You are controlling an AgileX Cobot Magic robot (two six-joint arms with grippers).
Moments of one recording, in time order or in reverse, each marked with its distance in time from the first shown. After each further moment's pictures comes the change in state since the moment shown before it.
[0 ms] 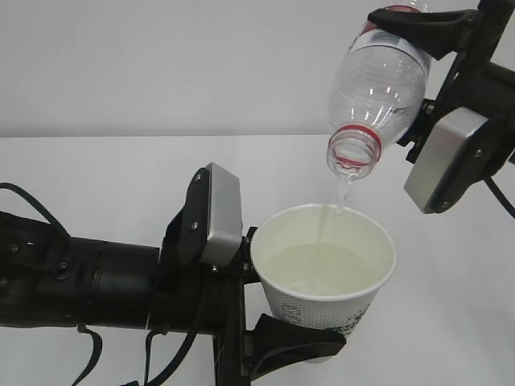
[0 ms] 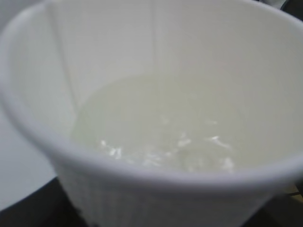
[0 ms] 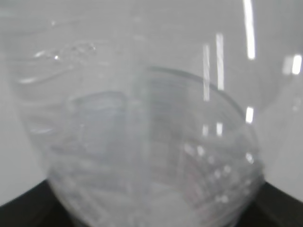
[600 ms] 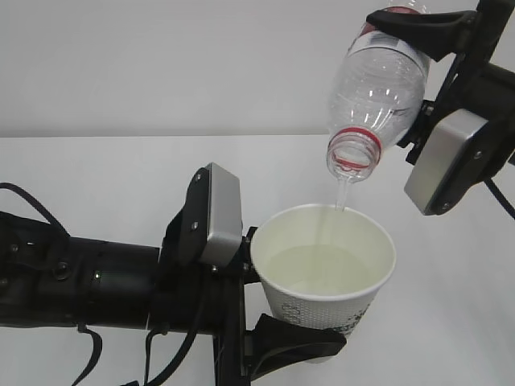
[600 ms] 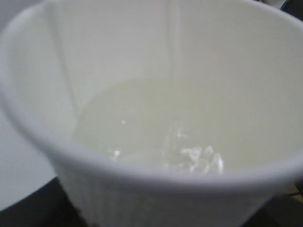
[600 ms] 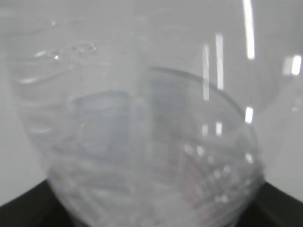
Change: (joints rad) left arm 0.000 0.000 0.000 0.000 0.000 0.000; right arm 0.000 0.000 0.002 -0.008 0.000 0.000
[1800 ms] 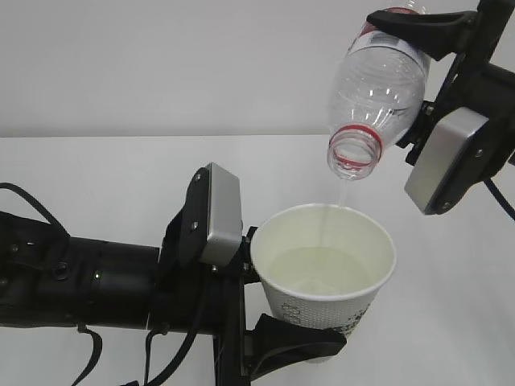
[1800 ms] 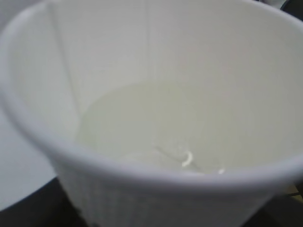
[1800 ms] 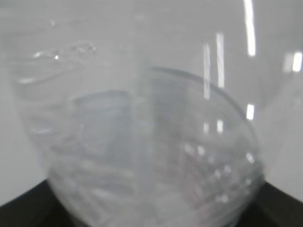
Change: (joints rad) left arm 0.000 0.000 0.000 0.000 -0.002 0.000; right arm 0.000 0.000 0.000 0.000 0.000 0.016
